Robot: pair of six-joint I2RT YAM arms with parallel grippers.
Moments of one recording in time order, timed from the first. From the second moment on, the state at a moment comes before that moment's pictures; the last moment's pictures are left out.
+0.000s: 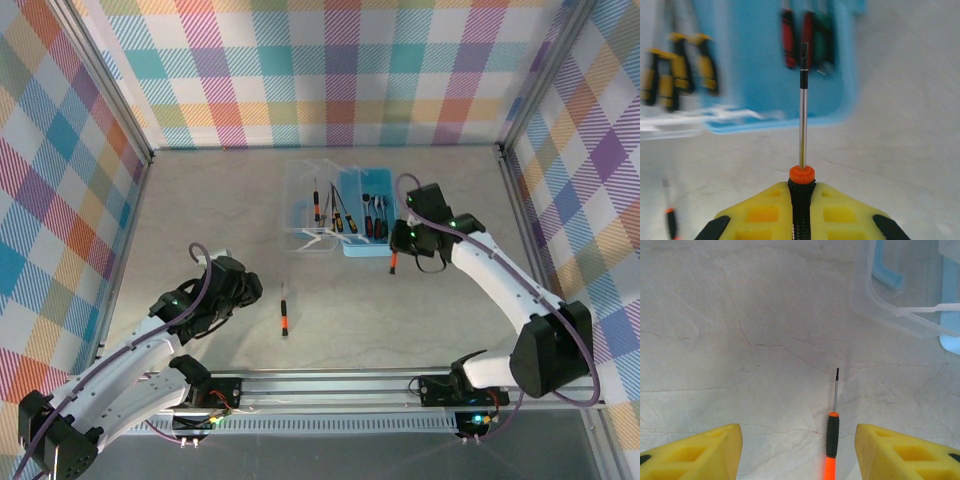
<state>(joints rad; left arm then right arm) -0.63 0.80 0.62 -0.72 -0.26 -0.89 0.42 1.37 1.12 -0.73 -0.09 0.55</state>
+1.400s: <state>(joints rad) -0.63 0.57 0.52 -0.82 -0.23 -1.04 0.58 2.24 2.22 -0.98 -0.08 0.47</state>
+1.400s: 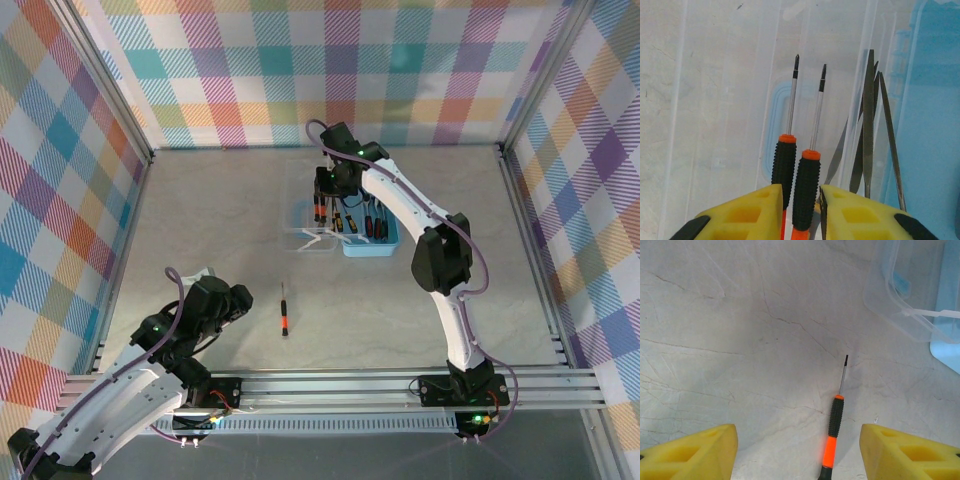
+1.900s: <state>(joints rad) -0.66 0.84 0.54 -0.76 -0.11 -0.99 0.58 1.69 1.61 -0.72 -0.08 0.48</state>
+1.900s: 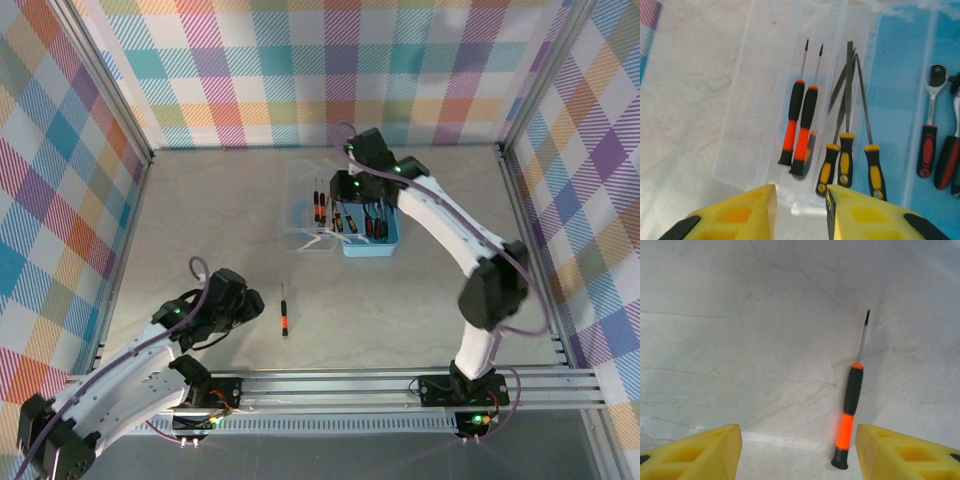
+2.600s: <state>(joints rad) -0.82 1.47 0.84 -0.69 -0.18 -0.88 0.58 0.96 0.50 -0.29 0.18 0.57</state>
